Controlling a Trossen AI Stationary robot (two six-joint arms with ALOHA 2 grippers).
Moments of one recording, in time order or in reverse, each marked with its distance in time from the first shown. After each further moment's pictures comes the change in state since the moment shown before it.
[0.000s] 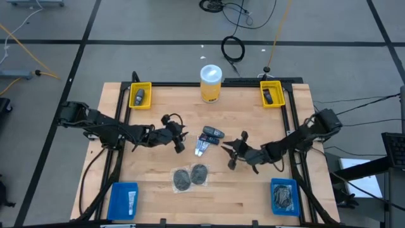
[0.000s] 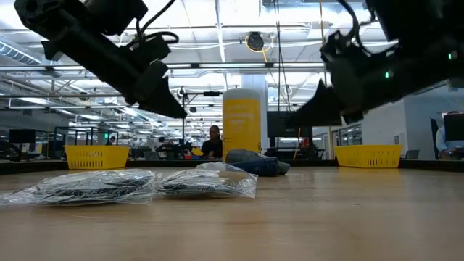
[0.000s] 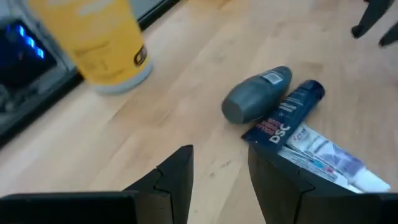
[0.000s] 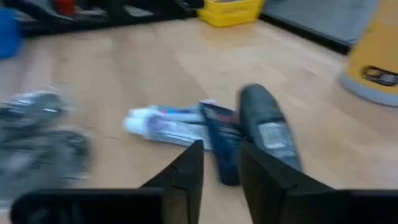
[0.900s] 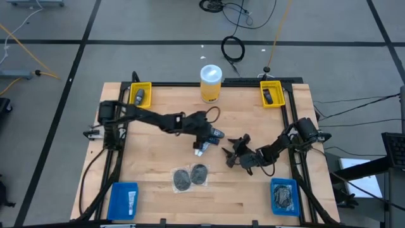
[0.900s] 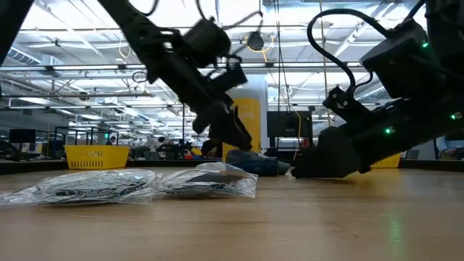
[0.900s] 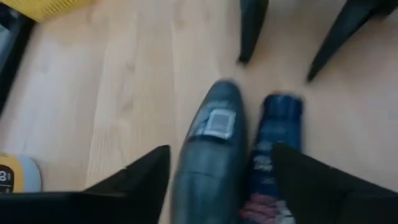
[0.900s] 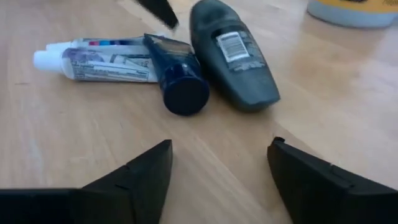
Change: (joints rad) left arm 0.238 0.491 0.488 -0.110 0.527 0.610; right arm -0.011 0.293 -0.029 0.126 0.095 0.195
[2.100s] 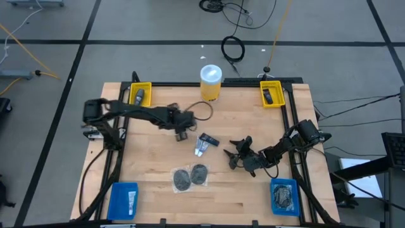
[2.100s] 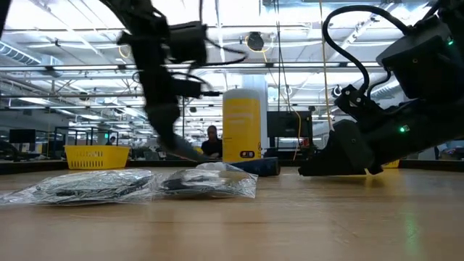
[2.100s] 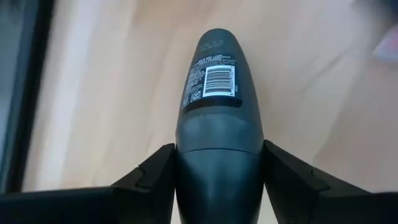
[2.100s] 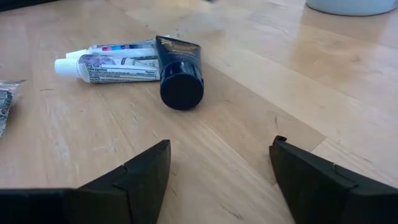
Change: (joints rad) left arm 0.026 -0.198 0.018 -0.792 -0.361 -0.473; right arm 0.065 0.000 -0.035 0.024 0.005 0.115
